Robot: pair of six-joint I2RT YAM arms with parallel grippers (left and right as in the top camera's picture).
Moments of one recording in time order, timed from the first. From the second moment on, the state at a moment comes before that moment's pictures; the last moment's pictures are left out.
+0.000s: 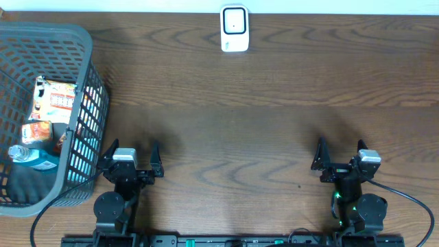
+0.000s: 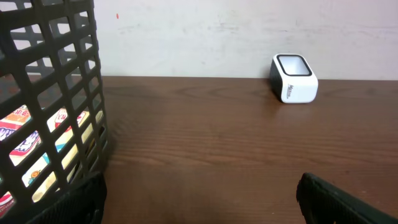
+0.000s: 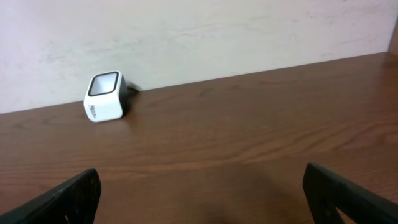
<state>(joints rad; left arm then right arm) -0.07 0.01 0.03 -0.14 0.00 -0.04 -0.02 0.01 0.01 -0.07 -0.03 0.17</state>
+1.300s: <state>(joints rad) -0.07 0.44 0.62 -0.32 0.30 -0.17 -0.02 0.01 0.01 -0.07 -0.03 0.17</state>
